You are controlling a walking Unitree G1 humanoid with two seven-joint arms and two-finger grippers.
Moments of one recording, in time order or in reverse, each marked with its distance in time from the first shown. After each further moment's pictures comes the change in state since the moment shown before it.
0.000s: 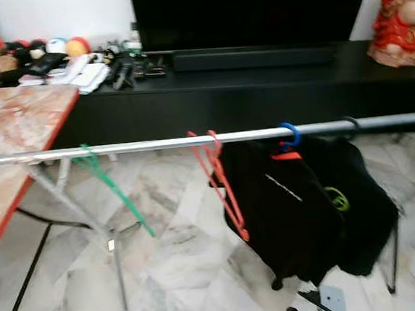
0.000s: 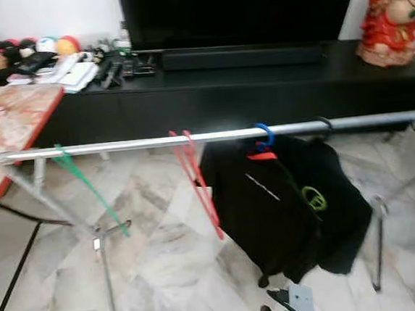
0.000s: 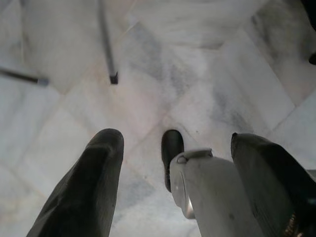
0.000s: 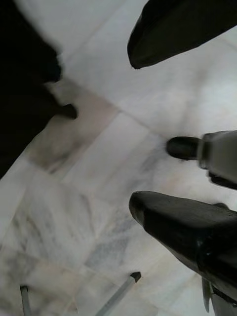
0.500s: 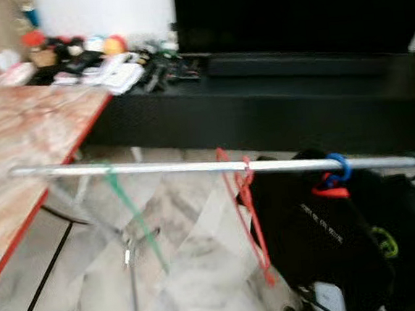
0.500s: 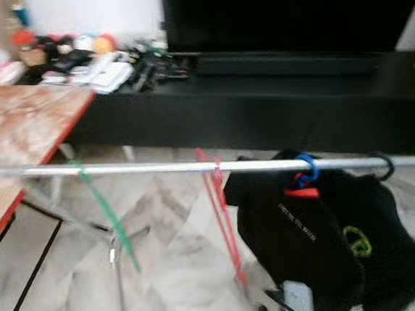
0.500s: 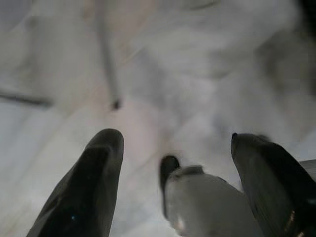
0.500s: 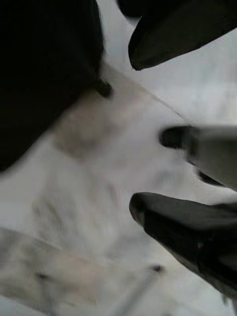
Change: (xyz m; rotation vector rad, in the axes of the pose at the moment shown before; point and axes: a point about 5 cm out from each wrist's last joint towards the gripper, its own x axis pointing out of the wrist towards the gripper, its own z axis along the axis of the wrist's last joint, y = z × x) left arm 0.001 -0.007 0.001 -0.001 -0.005 -0.010; right arm 0.000 -0.001 0.004 0.021 -0.021 -0.013
